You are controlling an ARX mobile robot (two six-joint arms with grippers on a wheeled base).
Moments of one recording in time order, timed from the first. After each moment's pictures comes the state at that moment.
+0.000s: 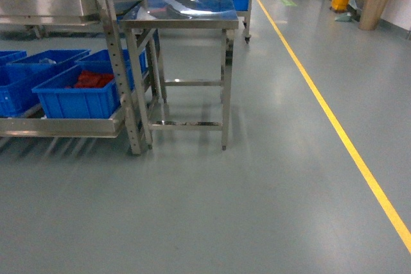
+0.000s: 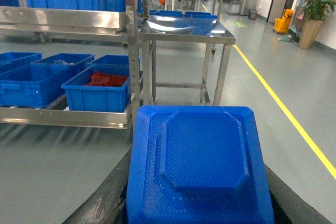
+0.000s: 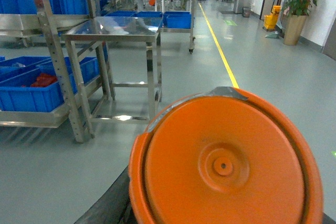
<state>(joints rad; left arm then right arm) 0.00 0.01 0.01 -0.01 0.00 -0.01 0.00 0.00 0.01 -0.01 0.00 0.01</state>
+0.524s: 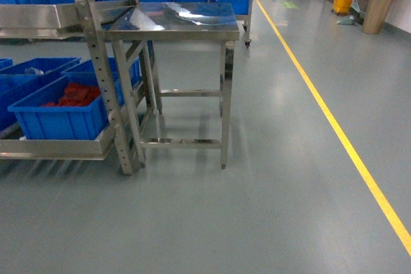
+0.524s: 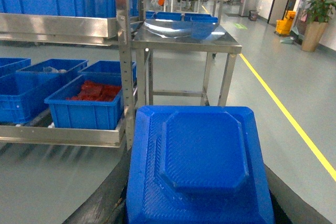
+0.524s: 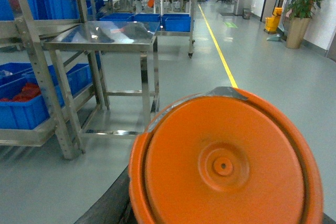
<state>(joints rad) 0.00 0.01 0.01 -0.01 0.00 -0.01 0.00 0.00 0.01 0.00 0.00 0.01</state>
